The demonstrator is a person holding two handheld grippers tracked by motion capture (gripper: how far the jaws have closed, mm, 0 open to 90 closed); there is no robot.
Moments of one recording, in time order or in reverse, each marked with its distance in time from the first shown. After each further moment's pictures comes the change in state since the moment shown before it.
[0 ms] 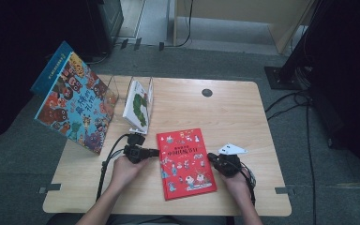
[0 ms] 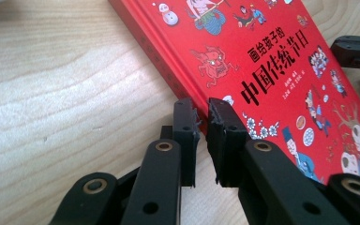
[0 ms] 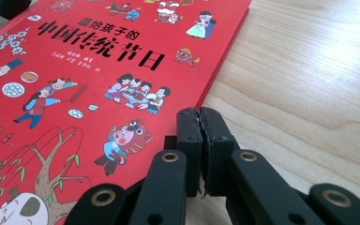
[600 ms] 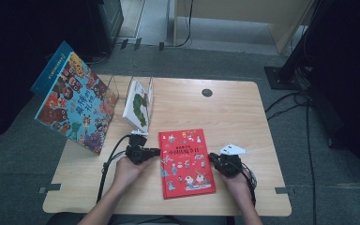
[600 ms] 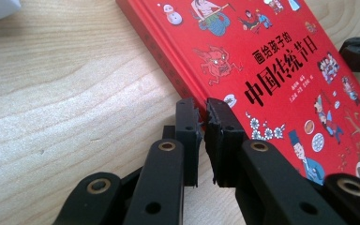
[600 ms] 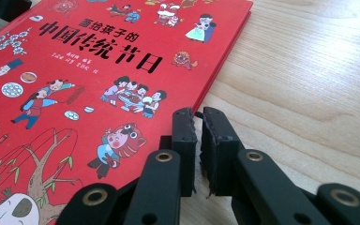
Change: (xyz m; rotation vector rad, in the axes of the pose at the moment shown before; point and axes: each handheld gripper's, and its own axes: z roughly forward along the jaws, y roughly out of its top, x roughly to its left) left arm -0.001 -0.003 0.004 -0.045 0.012 0.004; right arm -0.002 -0.001 -0.002 -0.003 -0.015 0.023
